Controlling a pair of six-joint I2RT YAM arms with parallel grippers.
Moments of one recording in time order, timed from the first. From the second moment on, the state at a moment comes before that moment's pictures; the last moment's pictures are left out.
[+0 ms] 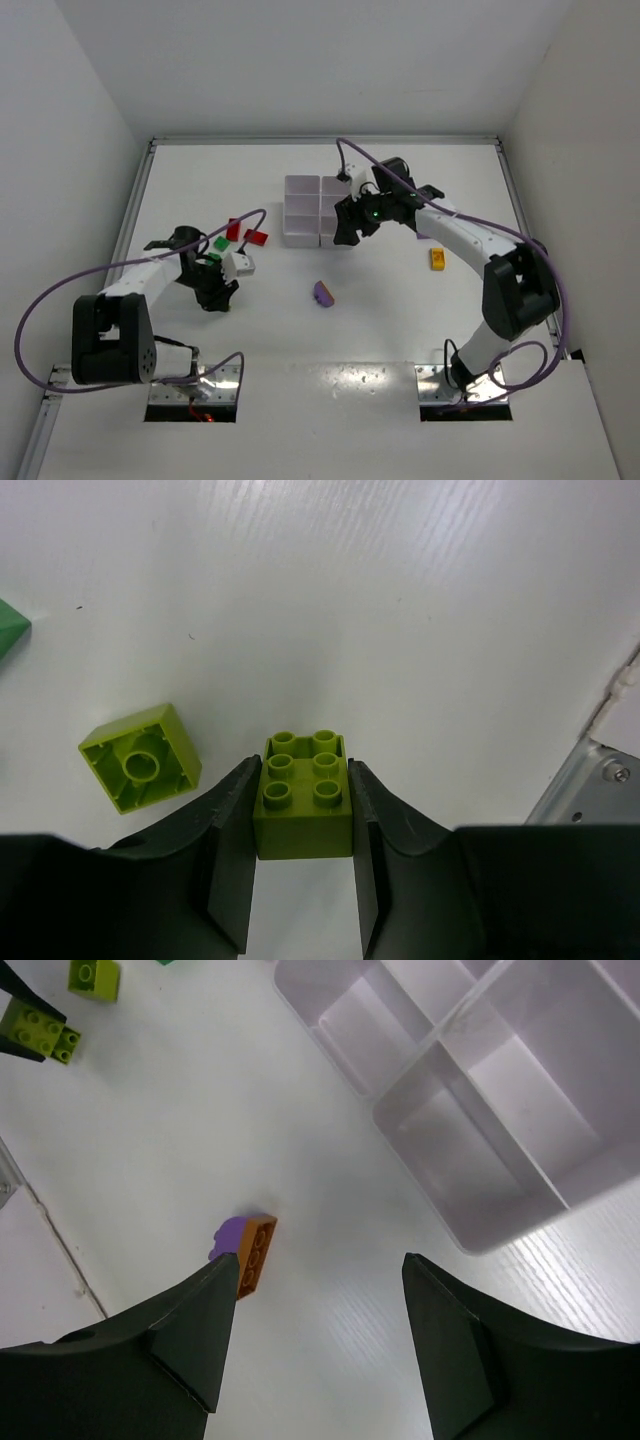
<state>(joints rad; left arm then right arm) 0.04 1.30 0.68 -0.85 0.52 1.13 0.47 1.67 1.21 -0.39 -0.52 -0.11</state>
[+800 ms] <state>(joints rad) 0.05 1.20 0.80 -0.75 0.66 0.92 0.69 1.57 1.01 -0.45 -0.44 -0.14</state>
